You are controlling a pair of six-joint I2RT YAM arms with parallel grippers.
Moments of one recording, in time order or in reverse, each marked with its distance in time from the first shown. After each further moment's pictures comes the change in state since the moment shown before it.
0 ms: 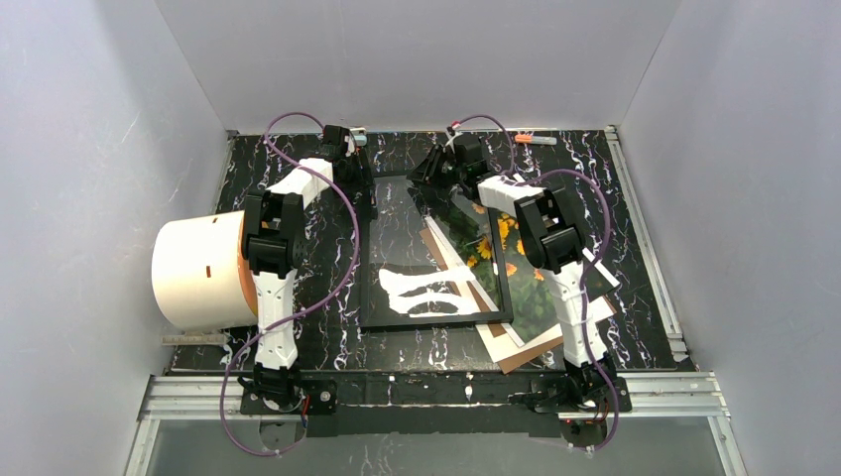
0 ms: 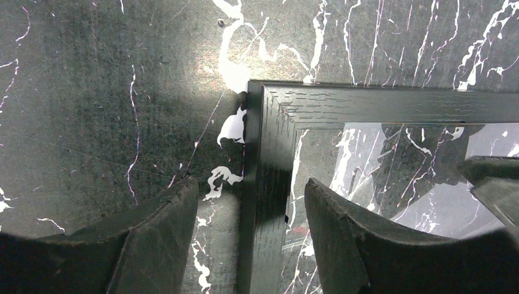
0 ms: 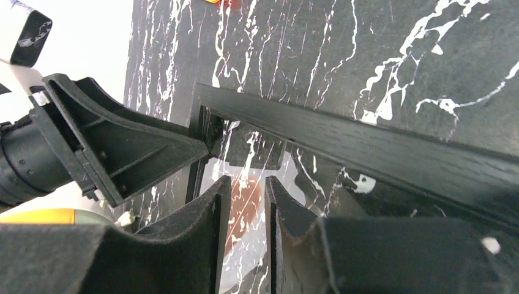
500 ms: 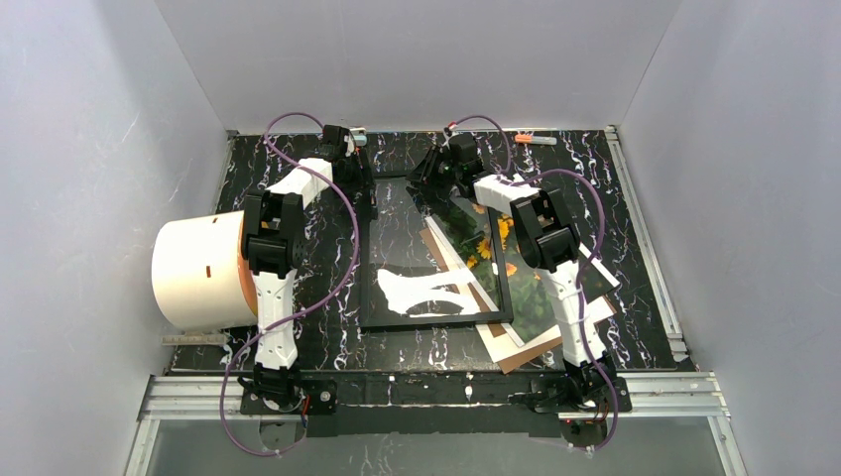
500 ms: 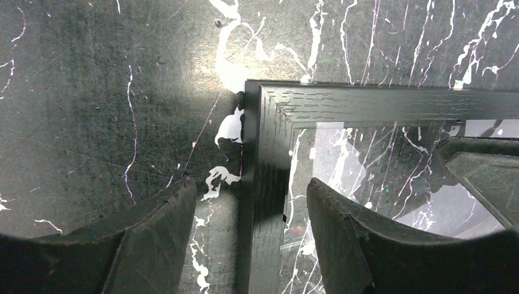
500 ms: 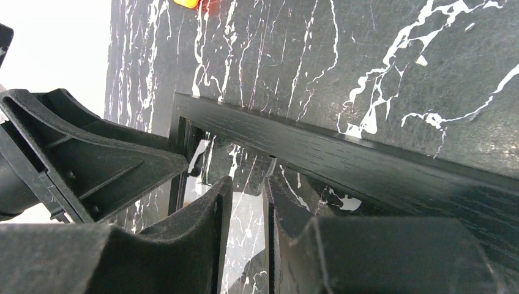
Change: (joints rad) left arm 0.003 0.000 -0.001 0.000 0.012 0.000; right arm 0.011 0.066 0.099 -0.067 0.048 -0.017
